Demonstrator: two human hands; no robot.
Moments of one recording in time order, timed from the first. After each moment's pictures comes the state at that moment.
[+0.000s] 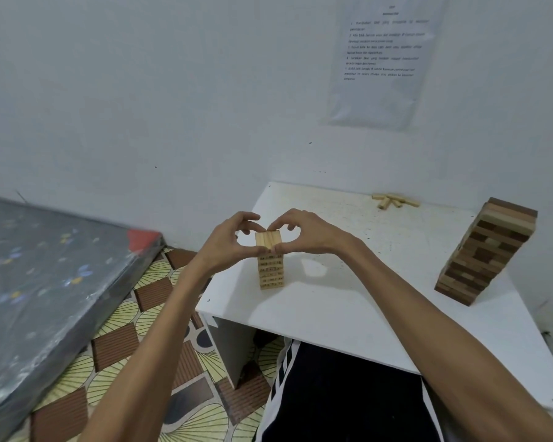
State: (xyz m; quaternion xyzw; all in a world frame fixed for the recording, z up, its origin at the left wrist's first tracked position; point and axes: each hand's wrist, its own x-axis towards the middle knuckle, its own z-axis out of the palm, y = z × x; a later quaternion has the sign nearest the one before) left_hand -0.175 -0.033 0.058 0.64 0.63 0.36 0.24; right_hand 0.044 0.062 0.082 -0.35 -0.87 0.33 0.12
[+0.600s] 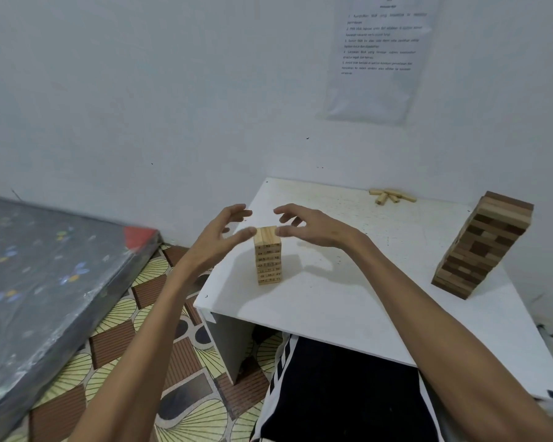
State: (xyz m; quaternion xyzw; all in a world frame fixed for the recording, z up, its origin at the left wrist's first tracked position) left_hand -0.184 -0.045 0.059 0.63 0.62 0.39 0.27; right_hand 0.057 0.065 0.081 -0.38 -0.84 0.38 0.11
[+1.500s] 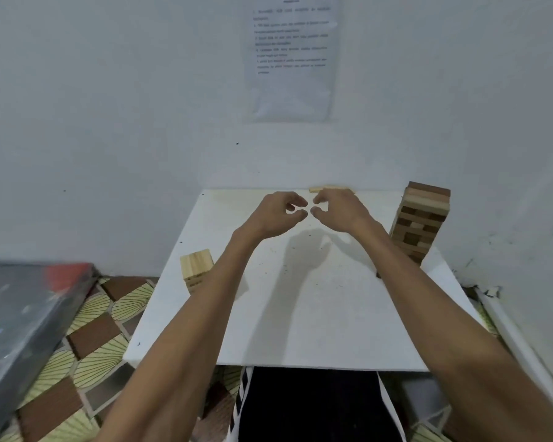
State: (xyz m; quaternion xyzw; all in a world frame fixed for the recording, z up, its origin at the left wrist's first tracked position) left_hand 0.007 0.111 0.083 0.75 0.53 0.28 0.27; right_hand 0.200 0.139 0.077 -0.61 -0.75 0.16 0.19
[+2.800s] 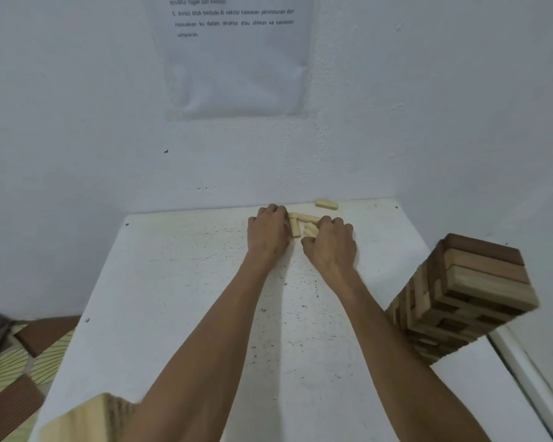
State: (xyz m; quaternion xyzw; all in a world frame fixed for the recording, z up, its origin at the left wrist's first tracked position) left_hand 0.081 0.315 -0.043 0.75 0.62 0.20 0.07; right_hand 0.208 0.262 -0.031 -0.78 -0.59 0.10 0.18
